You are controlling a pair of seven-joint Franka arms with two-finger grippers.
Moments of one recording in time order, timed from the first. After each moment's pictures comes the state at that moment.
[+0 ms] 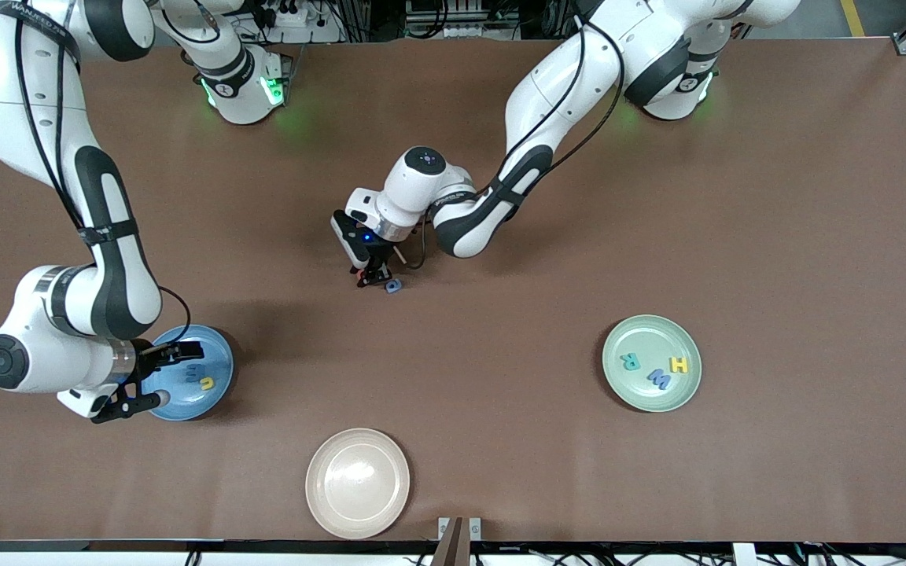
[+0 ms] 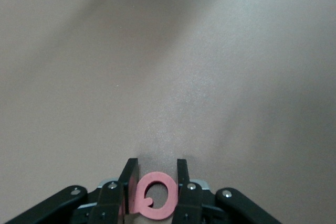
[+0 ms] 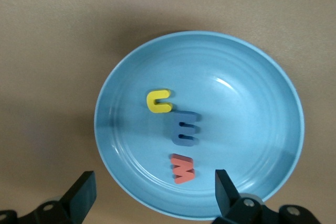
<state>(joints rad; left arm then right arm) -0.78 1.15 -0.29 -1.21 0.58 2.90 -0.31 0.00 0.75 -0.05 -1.41 0.11 1.96 -0.33</state>
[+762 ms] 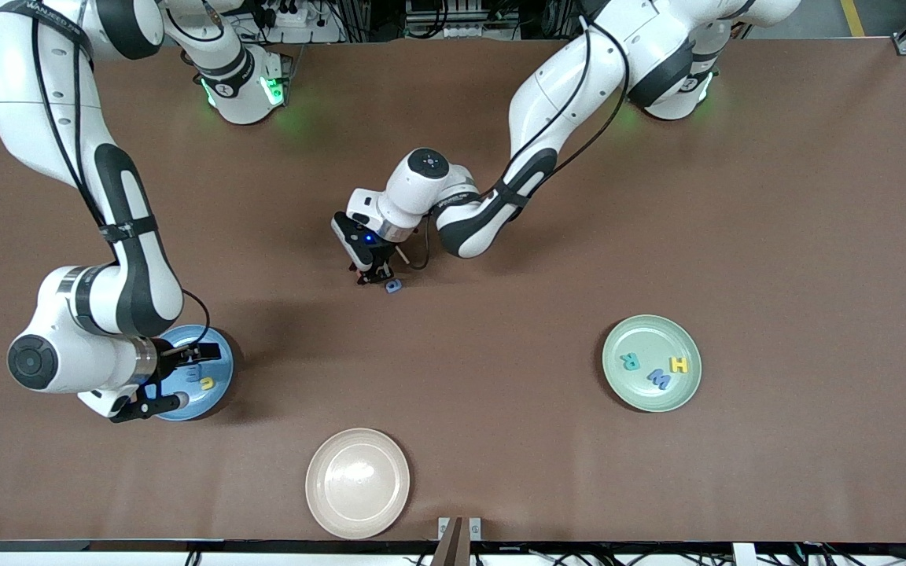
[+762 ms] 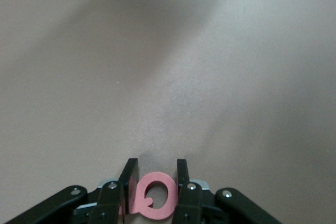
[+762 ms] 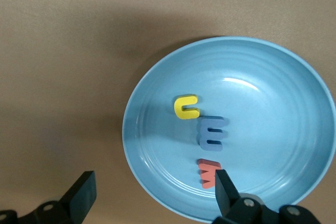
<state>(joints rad) -0.71 1.13 -0.37 -1.25 0.53 2.90 -0.31 0.04 0.74 -0.05 -1.41 0.11 1.96 -0.25</state>
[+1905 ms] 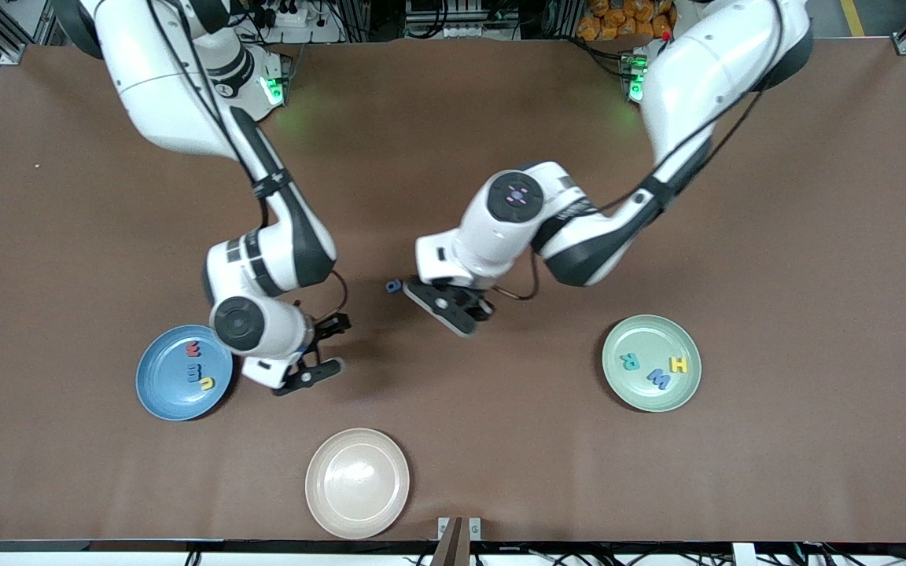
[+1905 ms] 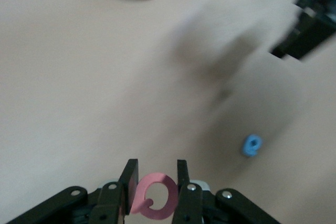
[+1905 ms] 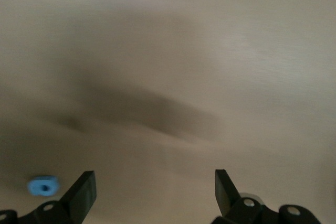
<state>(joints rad) -0.11 0.86 -0.81 -1.29 0.53 2.14 -0.31 0.43 0.74 -0.04 -1.41 0.11 2.01 -0.04</state>
